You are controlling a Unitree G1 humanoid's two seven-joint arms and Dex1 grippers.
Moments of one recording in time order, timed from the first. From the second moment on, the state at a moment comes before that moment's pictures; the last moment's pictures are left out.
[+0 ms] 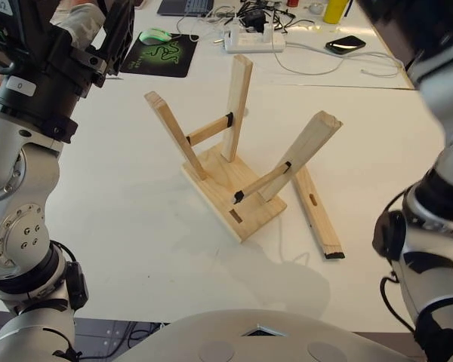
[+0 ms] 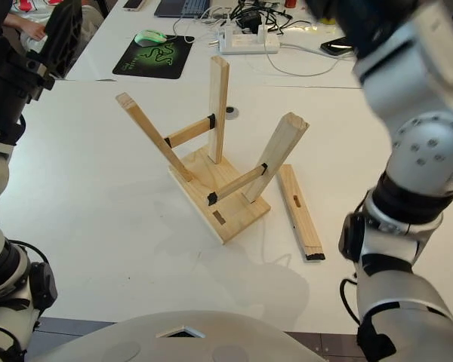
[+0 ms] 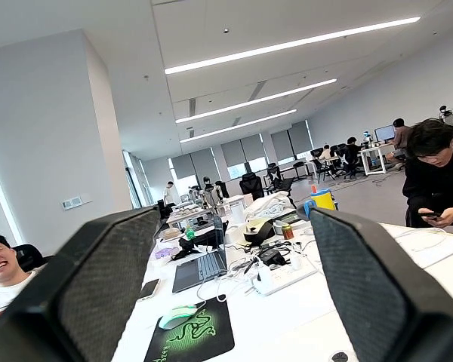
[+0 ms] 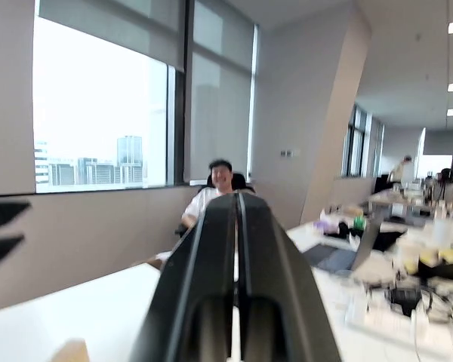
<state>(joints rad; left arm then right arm) -0.46 0.57 0.32 -0.84 -0.56 0.82 -0.11 -0.68 -0.50 -0.19 -0.46 0.93 0.82 0.12</state>
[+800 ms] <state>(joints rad) -0.46 0.56 0.32 -0.83 -0.56 0.83 -0.10 -0.78 -0.45 -0.22 -0.38 0.85 0.82 0.10</state>
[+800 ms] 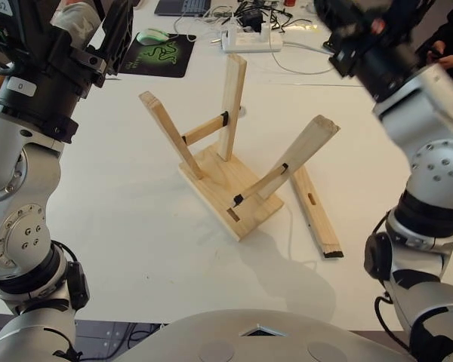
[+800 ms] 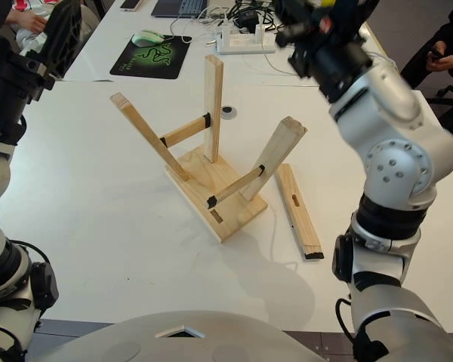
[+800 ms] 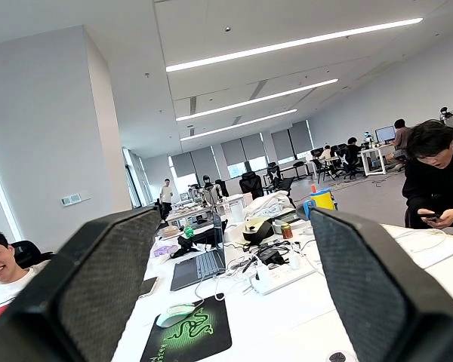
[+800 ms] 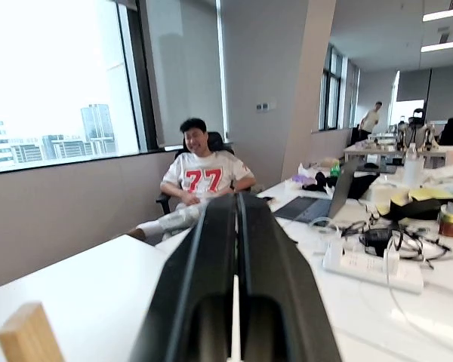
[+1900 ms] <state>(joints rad) -0.40 0.54 0.36 -0.93 -0.55 0.84 -0.03 -0.68 -0.83 -0.12 0.00 0.62 0.88 0.52</state>
